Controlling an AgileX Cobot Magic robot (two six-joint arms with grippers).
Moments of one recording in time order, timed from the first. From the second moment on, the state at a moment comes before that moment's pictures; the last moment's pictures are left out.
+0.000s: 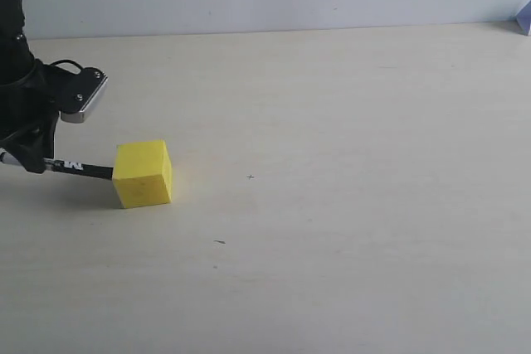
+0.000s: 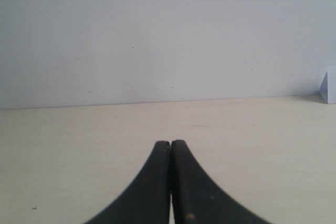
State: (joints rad) left arm -0.17 2.00 -1.35 0.07 1.11 1.54; right arm 0.05 0.01 0.00 0.06 0.14 0.04
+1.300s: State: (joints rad) left arm -0.13 1.94 -1.22 -0.25 0.91 1.64; right arm 0.05 0.01 0.00 0.06 0.14 0.04
